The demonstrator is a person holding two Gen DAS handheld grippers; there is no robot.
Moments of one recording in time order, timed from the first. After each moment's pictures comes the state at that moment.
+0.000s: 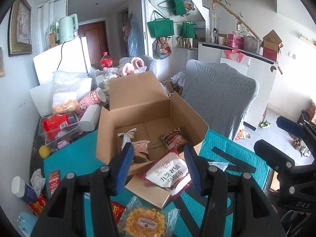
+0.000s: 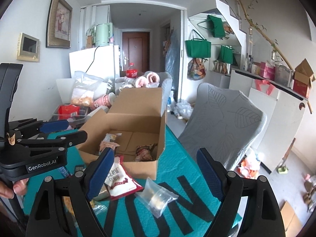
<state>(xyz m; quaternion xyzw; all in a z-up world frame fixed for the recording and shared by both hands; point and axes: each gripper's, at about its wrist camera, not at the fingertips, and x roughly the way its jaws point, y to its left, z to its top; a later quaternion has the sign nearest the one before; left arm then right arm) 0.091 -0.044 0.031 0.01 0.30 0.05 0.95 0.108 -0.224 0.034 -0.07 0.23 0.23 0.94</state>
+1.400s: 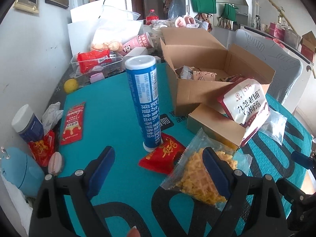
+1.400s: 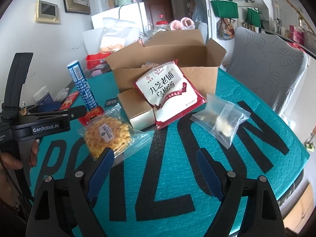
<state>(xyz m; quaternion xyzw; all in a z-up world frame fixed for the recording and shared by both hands) 0.041 0.058 -0.102 -0.05 0.38 0.17 0.91 0.068 -0.172 -0.112 -0.06 0.36 0.32 0.87</state>
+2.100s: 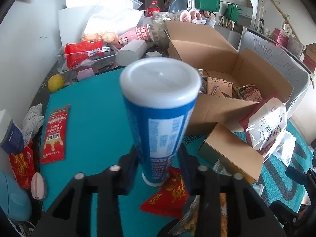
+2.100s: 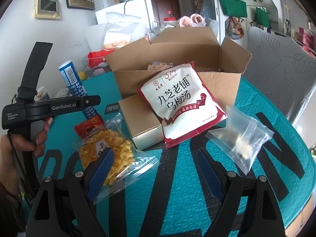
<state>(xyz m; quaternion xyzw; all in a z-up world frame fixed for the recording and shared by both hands) 0.099 0.097 -0.121 -0.09 0.40 0.16 0.90 0.105 -0.137 -0.122 -0.06 0.37 0.35 0.86</state>
